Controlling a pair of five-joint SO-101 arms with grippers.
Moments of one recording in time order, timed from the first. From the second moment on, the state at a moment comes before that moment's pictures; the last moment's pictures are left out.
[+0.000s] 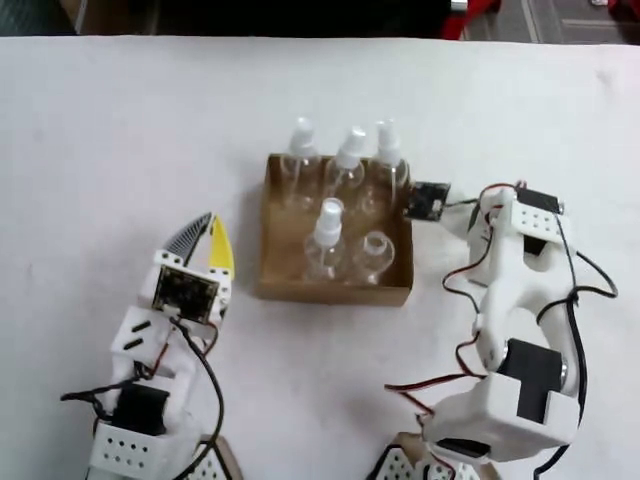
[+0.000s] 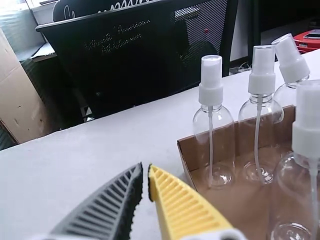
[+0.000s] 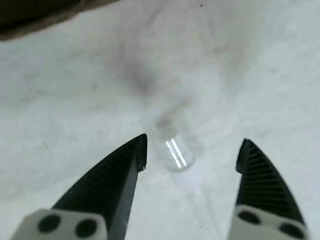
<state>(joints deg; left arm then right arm) 5.9 -103.2 97.2 27.3 -11.1 15.7 1.9 22.4 65.5 90.0</state>
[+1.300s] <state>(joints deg) 5.9 -103.2 97.2 27.3 -11.1 19.1 15.9 6.6 61.5 80.5</state>
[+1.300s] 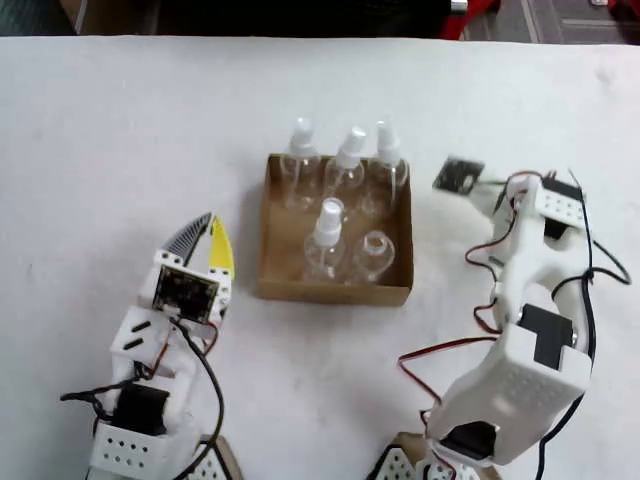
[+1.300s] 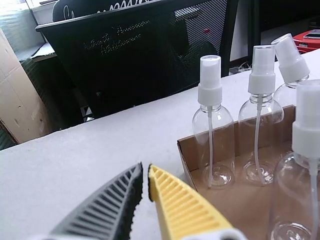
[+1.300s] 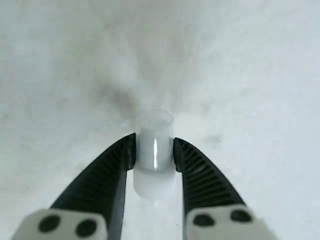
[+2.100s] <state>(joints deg) 5.9 -103.2 97.2 27.3 -11.1 7.2 -7.8 -6.5 78.5 43.4</state>
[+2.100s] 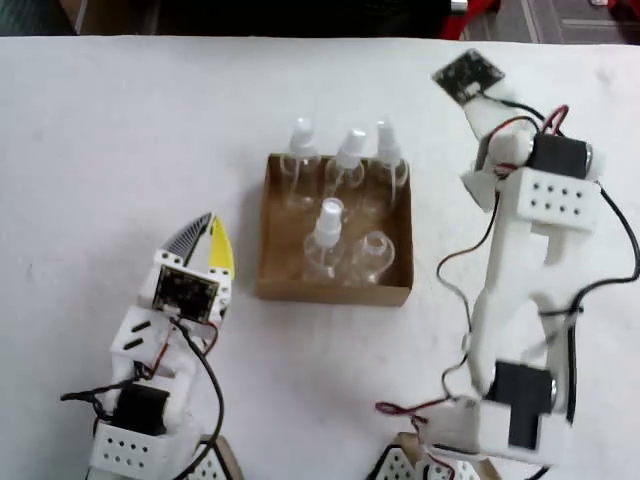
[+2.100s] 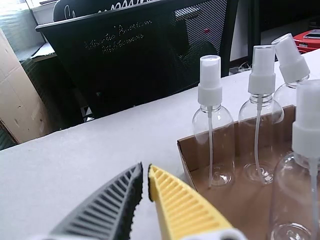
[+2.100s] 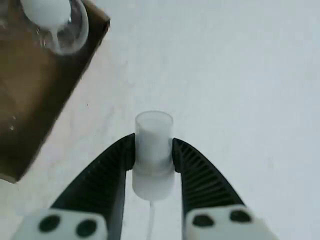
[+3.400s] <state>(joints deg) 5.9 -103.3 97.2 27.3 -11.1 -16.0 -49.7 33.1 33.8 14.2</state>
